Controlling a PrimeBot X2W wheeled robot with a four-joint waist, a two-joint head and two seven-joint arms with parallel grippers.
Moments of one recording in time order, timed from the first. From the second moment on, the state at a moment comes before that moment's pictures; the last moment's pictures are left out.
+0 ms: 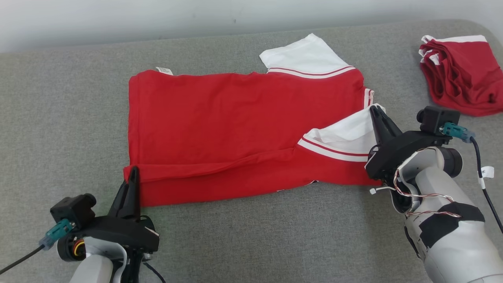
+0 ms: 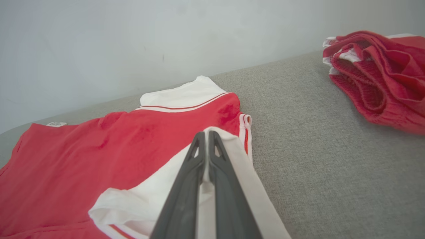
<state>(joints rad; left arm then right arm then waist) -0.34 0.20 -0.19 0.40 -0.68 -0.09 -0.19 -0.74 -0.19 0.25 0.84 0.57 0.13 -0.08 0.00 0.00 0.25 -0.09</state>
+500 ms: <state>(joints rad) -0.27 0.20 -0.20 0.43 -0.62 -0.08 -0.25 -0.66 -0.28 0.38 0.88 0.63 0.13 -0.24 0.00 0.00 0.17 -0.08</state>
